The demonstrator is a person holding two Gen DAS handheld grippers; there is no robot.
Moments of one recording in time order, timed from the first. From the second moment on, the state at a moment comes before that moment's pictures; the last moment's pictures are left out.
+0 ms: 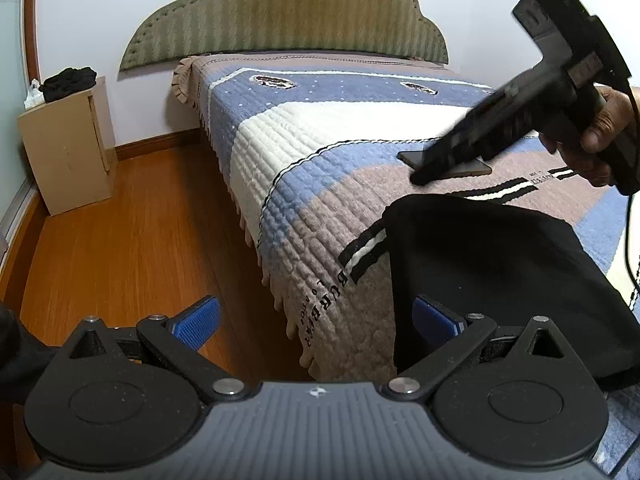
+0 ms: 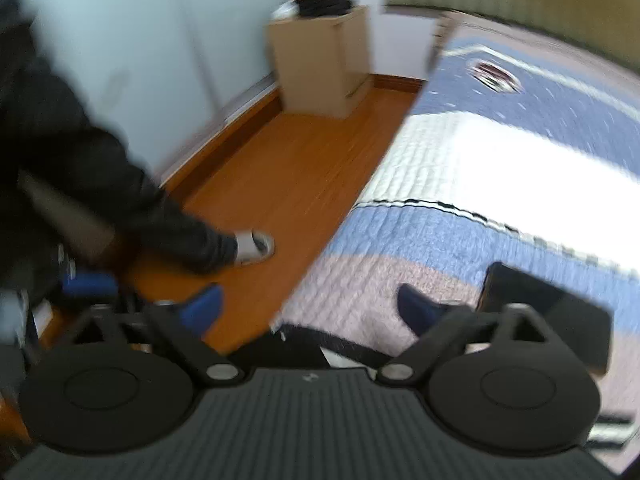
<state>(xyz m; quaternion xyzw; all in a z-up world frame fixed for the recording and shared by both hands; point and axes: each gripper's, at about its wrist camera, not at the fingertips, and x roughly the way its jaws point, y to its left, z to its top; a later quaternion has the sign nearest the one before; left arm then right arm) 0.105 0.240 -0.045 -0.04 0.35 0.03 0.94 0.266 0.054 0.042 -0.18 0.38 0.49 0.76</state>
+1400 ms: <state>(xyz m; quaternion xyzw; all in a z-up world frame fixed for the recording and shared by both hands) 0.089 0.234 -0.016 -0.06 0.32 -0.04 0.94 0.235 0.057 0.038 -0.17 0.36 0.44 0.80</state>
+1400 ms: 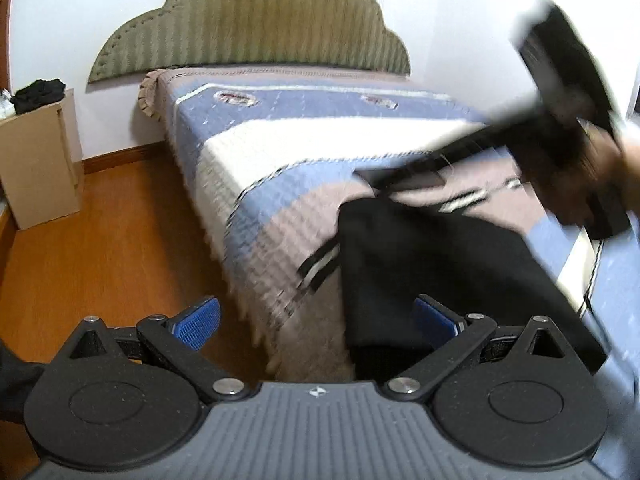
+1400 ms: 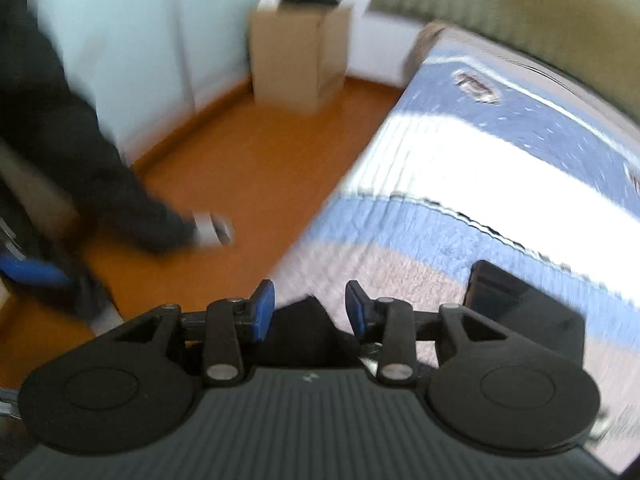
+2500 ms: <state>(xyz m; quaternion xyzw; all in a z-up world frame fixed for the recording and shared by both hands) 0.169 0.135 -0.023 0.00 0.39 -0.12 0.91 0.141 -0.265 -0.100 0.45 0.42 0.23 0.75</state>
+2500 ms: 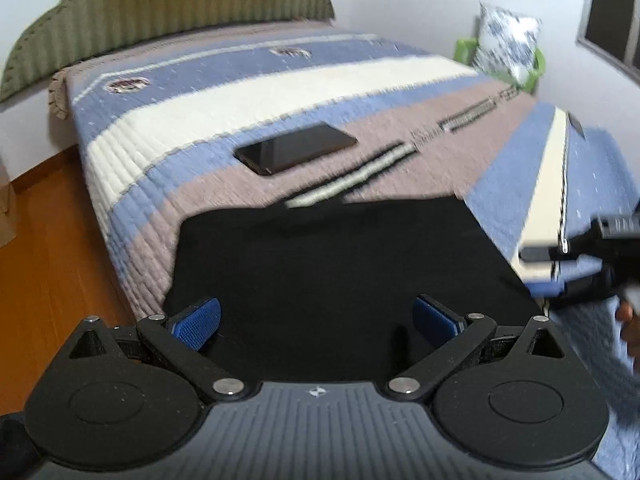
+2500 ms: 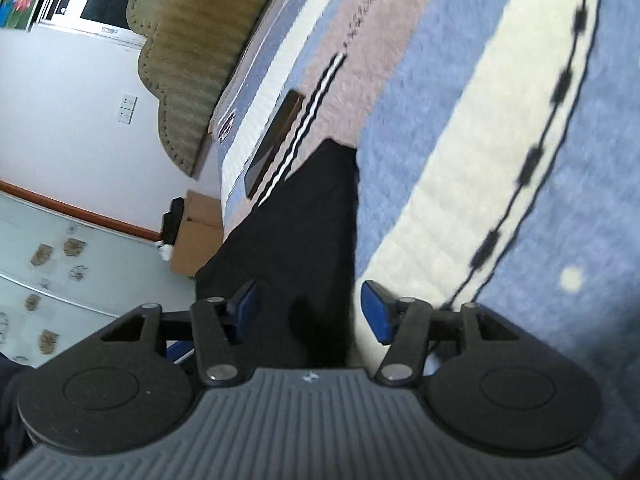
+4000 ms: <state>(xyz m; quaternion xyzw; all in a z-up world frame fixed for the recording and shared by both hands) 0.203 0.283 -0.167 -0.61 0.41 -0.33 0.59 0.131 -0.241 -0.113 0.52 0.41 0.27 0.70</state>
